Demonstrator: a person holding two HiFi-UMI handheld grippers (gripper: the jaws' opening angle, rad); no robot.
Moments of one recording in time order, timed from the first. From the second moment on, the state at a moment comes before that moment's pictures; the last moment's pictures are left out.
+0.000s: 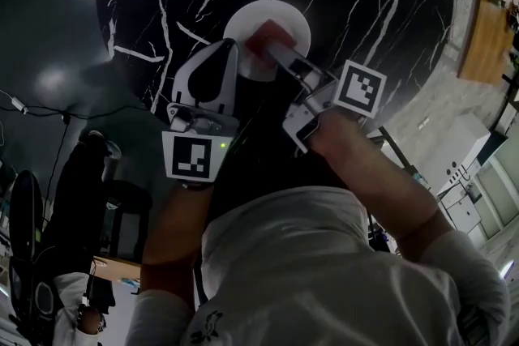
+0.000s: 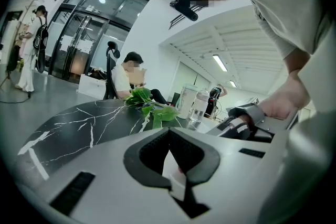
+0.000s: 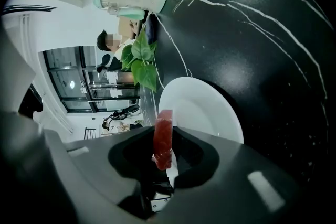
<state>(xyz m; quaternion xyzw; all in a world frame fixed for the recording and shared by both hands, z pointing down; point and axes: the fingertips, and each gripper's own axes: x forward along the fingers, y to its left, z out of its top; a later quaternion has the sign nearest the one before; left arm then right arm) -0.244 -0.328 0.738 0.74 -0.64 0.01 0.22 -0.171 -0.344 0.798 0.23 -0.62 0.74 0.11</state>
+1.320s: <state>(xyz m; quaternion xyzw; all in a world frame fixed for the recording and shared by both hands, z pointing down) -0.234 -0.304 0.716 0.75 -0.62 -0.01 0.25 -0.144 -0.343 0.780 0.31 -0.60 0.72 0.13</state>
